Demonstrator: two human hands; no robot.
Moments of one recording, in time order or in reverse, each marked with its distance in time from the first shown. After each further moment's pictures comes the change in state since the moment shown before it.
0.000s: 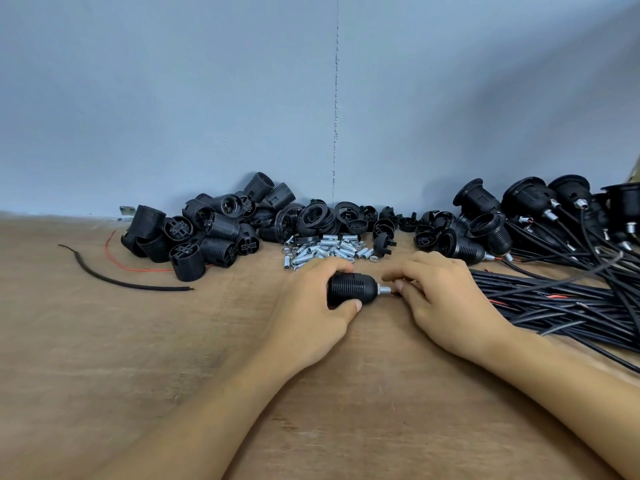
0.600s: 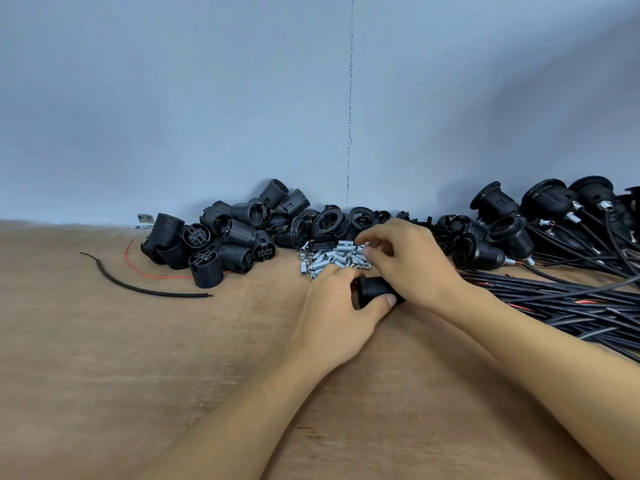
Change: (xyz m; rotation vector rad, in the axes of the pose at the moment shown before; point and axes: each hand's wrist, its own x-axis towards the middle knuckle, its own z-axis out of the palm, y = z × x) left_hand 0.009 0.003 0.008 0.061 0.024 -0.041; right_hand 0.069 -0.028 0.023 0.194 0.093 0.054
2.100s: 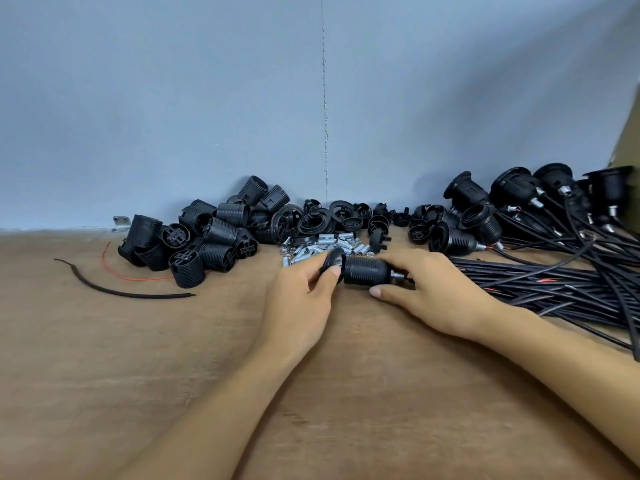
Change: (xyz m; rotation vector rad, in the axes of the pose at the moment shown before) left_hand -0.007 -0.004 -0.015 -0.263 0.079 -0.004; right_hand -0.052 0.022 -0.035 -0.094 -0.243 -0.058
